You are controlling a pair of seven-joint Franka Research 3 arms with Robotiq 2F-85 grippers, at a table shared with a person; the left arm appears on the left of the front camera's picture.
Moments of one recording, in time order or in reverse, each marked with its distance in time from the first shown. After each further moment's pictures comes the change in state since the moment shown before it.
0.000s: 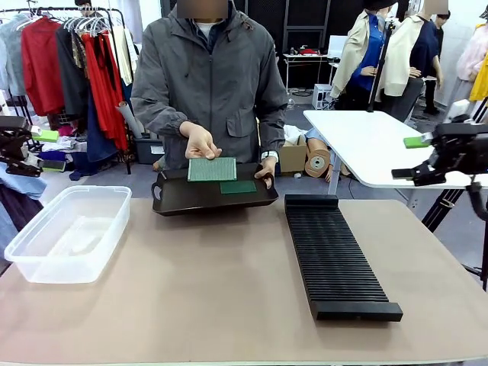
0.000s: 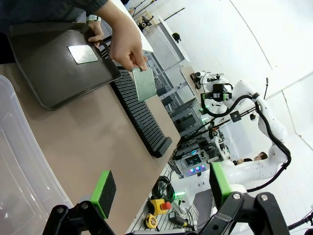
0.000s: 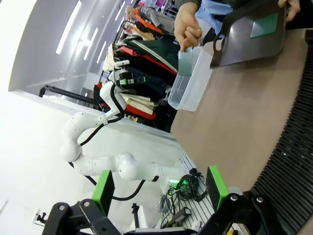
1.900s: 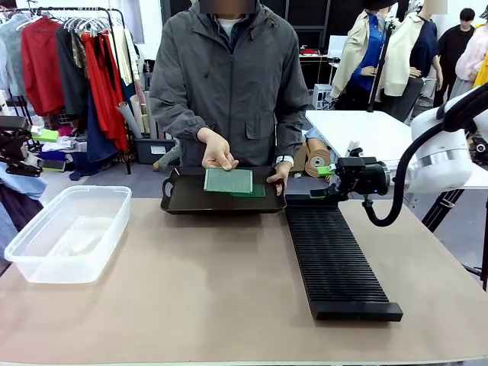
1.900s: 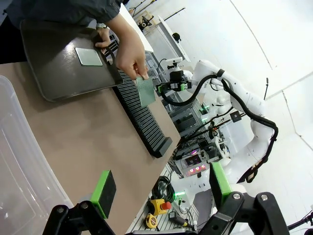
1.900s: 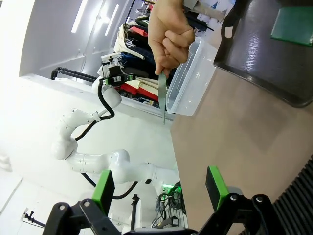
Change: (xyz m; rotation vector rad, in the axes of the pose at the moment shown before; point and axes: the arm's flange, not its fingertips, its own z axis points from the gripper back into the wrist) left arm 0.000 0.000 0.000 0.001 0.000 0.000; right arm 0.080 -0.154 -0.153 0.153 0.138 -0.002
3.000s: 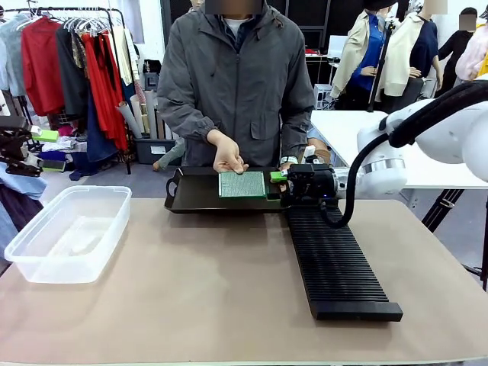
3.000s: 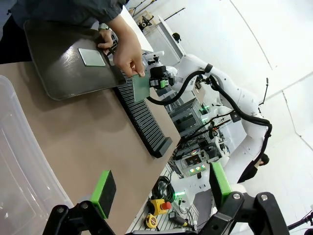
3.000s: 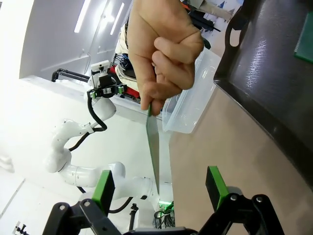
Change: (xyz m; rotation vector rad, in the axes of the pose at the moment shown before) left arm 0.000 0.000 0.000 0.000 0.000 0.000; right arm 0.039 -0.048 -0.098 0.039 0.008 -0.004
